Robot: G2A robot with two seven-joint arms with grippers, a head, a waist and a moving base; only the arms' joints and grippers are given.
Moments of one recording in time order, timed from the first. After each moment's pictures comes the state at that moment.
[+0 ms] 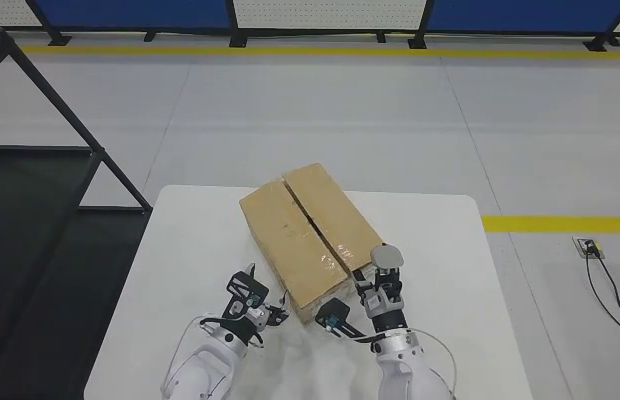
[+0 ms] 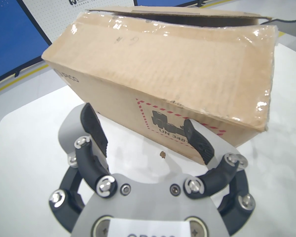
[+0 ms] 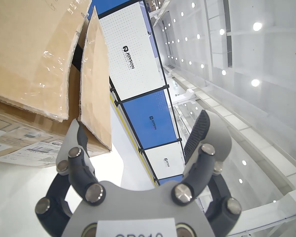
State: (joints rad) left arm 1.30 -1.23 -1.23 -1.70 1.47 -0.15 -0.05; right arm -1.24 -1.31 1.00 -1.78 -2.69 0.22 0.32
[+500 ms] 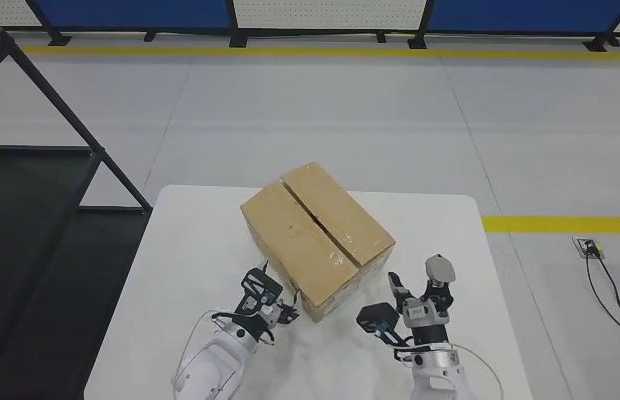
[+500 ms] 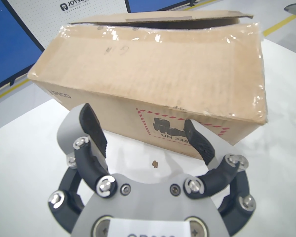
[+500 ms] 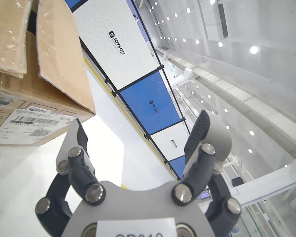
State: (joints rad) left arm 1.24 -1.24 -1.17 -1.69 1.50 -0.17 -0.07; right arm -1.44 -1.29 1.20 -1.88 -2.56 0.39 0.21
